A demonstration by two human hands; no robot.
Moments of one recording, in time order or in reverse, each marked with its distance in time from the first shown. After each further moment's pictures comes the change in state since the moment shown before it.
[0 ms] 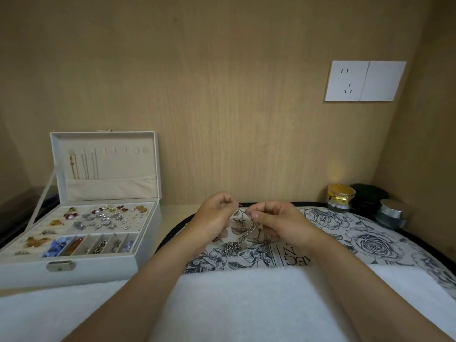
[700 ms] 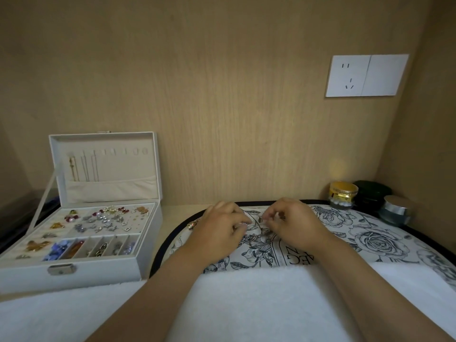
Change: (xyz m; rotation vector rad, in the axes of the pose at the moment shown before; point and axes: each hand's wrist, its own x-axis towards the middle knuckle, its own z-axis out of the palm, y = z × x) left_hand 0.007 -0.038 -0.001 0.943 0.034 0.636; right_hand 0.006 0.022 -0.019 -0.832 0.265 -0.189
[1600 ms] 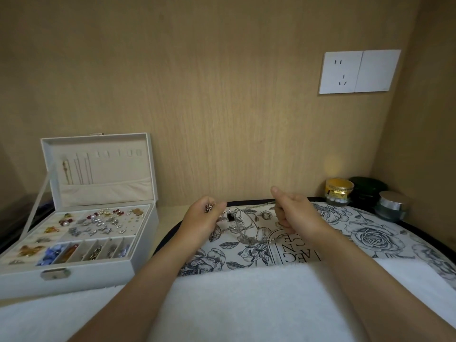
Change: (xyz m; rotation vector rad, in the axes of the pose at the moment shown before) left_hand 0.004 0.005 -0.025 -0.708 0.062 -0.705; right_hand -0.001 -0.015 -0.017 0.819 -0.046 0.376
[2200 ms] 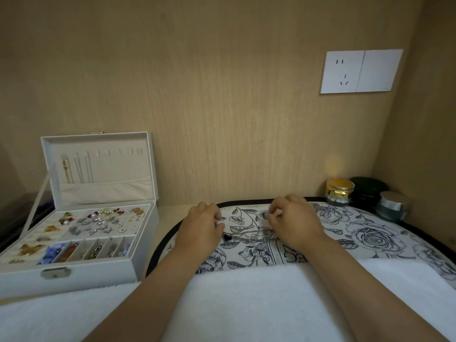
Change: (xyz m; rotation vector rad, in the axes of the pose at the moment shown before) left_hand 0.005 -0.028 0.006 0.755 0.112 0.308; right_hand 0.008 0.027 0.005 -1.027 0.226 -0.286
